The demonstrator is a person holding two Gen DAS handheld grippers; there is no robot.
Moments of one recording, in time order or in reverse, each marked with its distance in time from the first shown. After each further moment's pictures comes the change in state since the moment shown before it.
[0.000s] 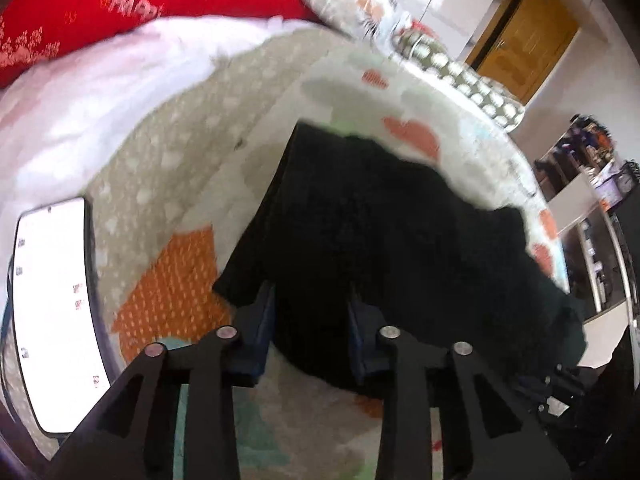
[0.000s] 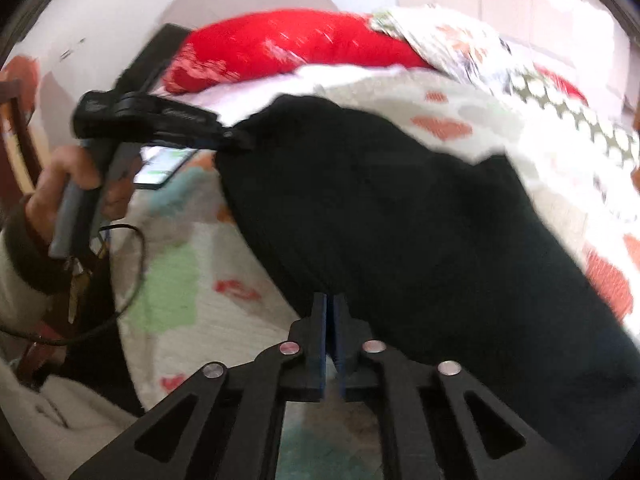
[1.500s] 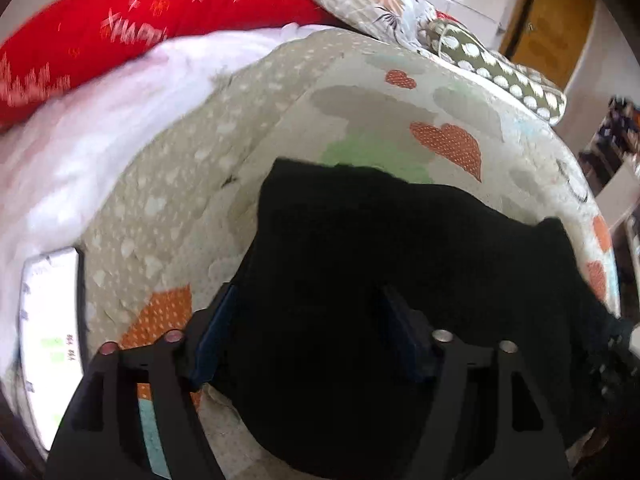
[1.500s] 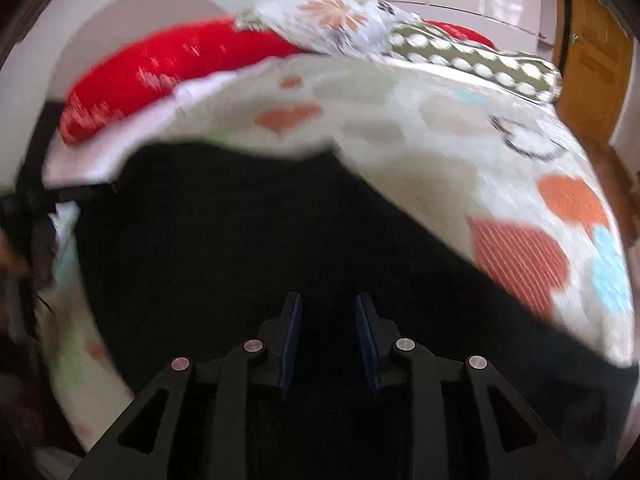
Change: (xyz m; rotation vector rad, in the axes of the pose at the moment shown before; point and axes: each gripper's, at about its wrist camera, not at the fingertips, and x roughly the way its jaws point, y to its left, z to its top) left arm 0.036 -0.029 0.027 0.010 -0.046 0.190; right arm -0.003 -0.104 0.009 0.239 0.011 -0.257
